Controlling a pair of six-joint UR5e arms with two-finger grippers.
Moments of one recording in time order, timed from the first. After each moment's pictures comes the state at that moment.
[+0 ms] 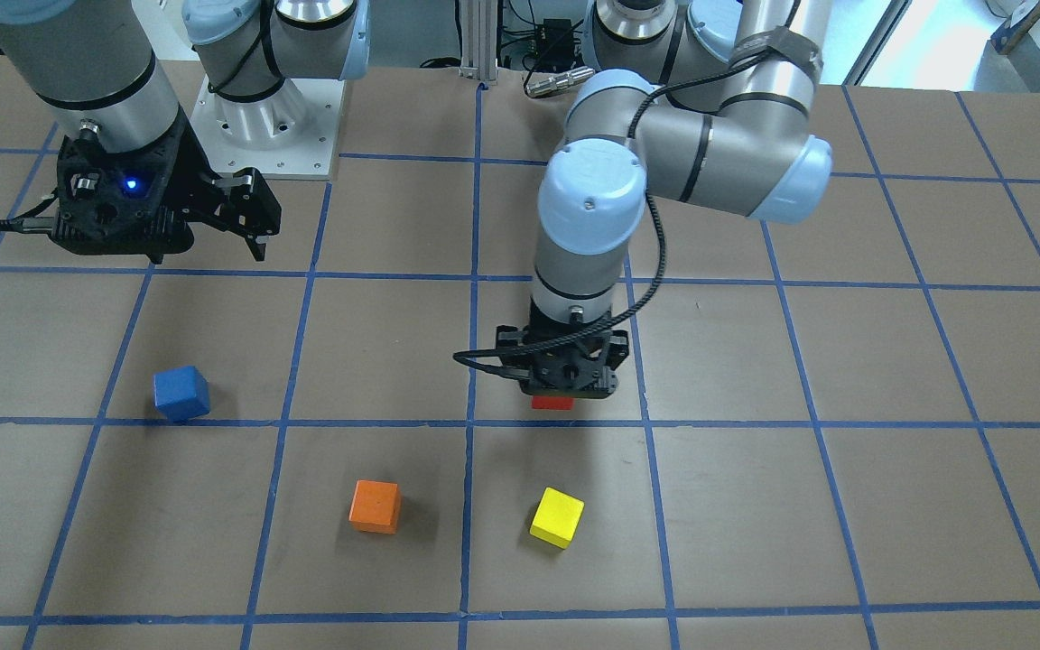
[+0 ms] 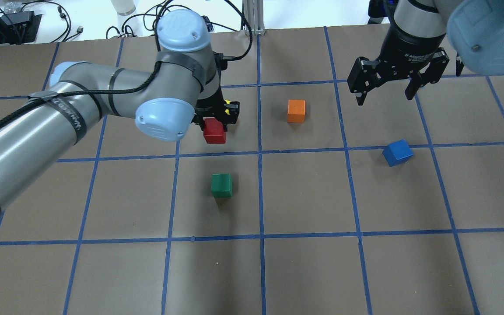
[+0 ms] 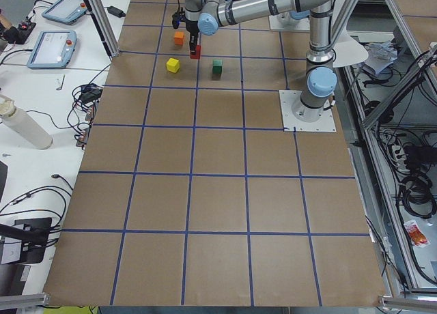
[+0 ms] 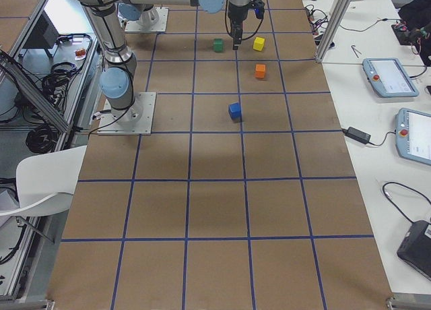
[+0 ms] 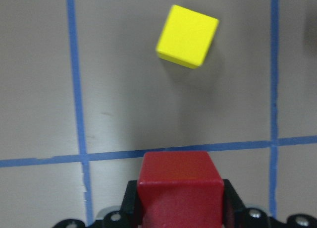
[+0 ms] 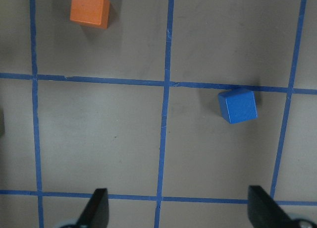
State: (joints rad) left arm -1.86 -1.93 -1.65 -1.08 1.60 -0.25; right arm 1.58 -1.52 1.55 -1.57 -1.59 -0.06
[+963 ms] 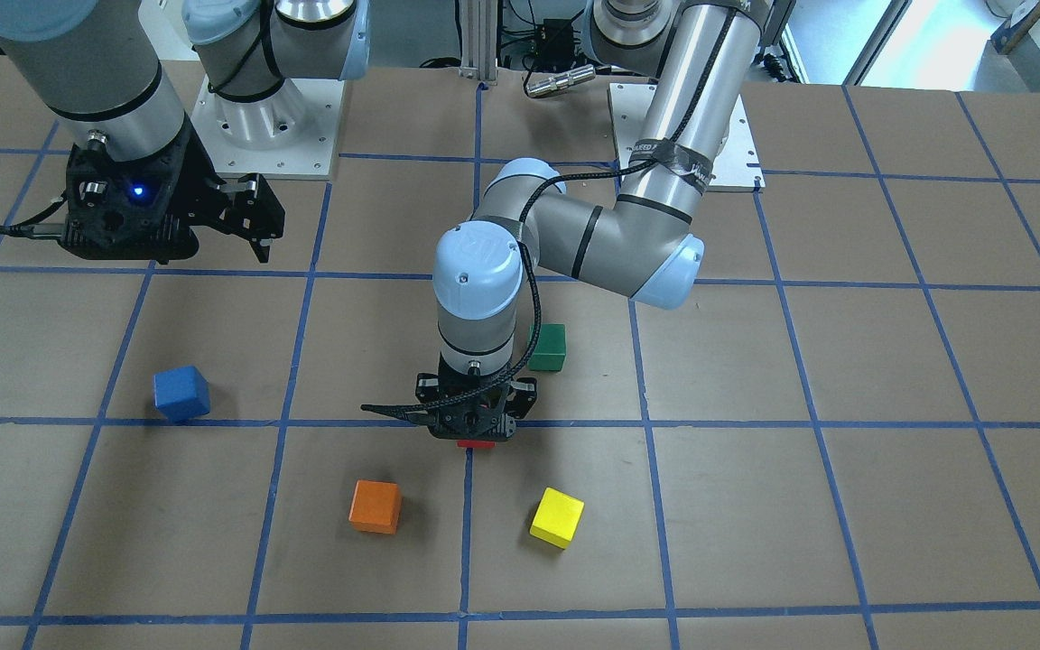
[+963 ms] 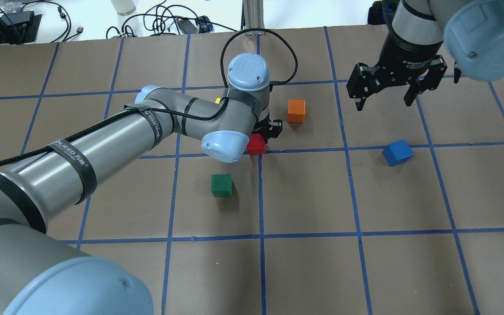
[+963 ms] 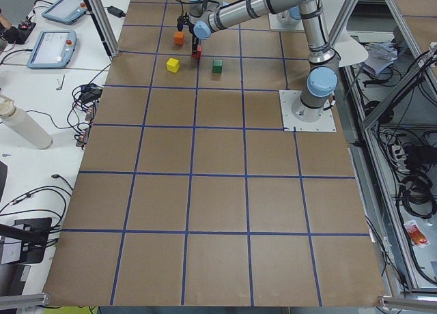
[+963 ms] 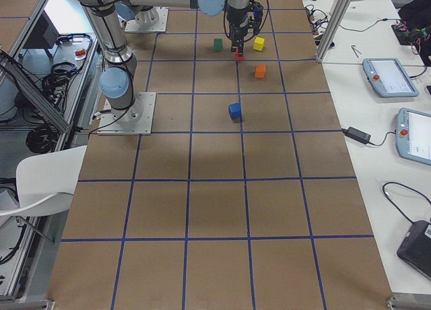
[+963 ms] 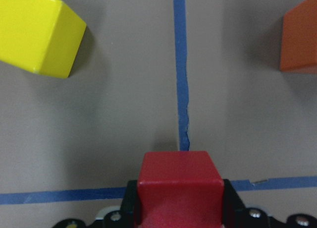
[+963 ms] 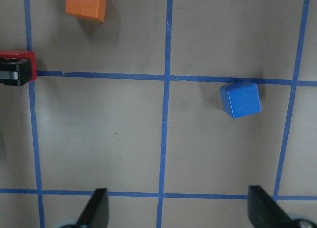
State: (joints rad) left arm -1.96 -2.12 -1.63 -0.88 1.60 -0.34; right arm 1.58 -1.52 1.57 -1.58 -1.59 -0.04
